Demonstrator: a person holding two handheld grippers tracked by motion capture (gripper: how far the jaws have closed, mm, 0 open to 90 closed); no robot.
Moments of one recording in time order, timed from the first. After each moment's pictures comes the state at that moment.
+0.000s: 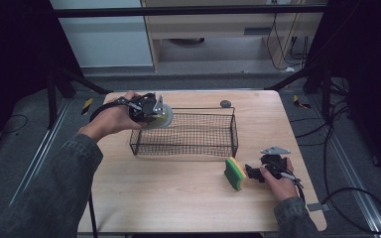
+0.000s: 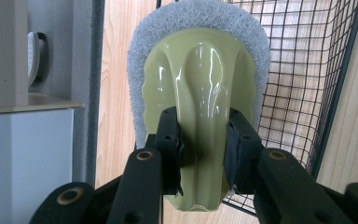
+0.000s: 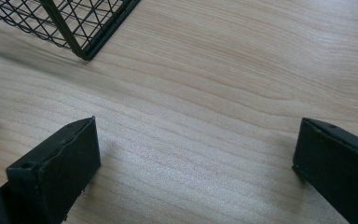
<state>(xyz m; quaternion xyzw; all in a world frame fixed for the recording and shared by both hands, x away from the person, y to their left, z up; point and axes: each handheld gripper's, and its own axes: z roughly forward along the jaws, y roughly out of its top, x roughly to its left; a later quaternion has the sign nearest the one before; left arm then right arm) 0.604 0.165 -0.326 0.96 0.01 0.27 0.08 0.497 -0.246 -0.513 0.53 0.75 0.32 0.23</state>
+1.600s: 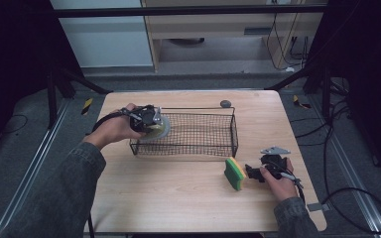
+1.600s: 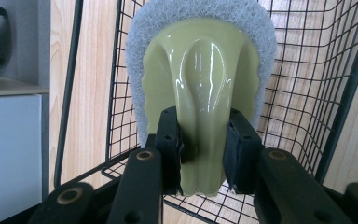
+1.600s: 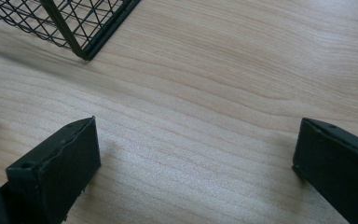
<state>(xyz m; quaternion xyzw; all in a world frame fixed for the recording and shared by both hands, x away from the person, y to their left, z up) 0.614 0.177 -0.377 0.97 0.03 0.23 0.06 0.497 -0.247 -0.513 0.53 0.75 0.32 0.23</state>
